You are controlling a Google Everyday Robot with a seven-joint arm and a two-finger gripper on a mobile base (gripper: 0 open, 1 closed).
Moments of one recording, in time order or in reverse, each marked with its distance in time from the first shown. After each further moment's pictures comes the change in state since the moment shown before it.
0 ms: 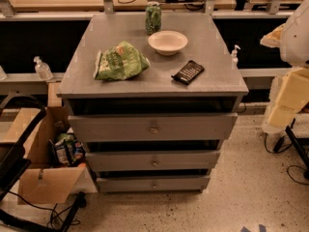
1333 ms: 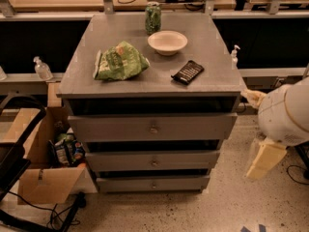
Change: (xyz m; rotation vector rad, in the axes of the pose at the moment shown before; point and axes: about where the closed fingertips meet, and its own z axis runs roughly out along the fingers) arm 0.025 0.047 0.111 0.052 -0.118 -0.090
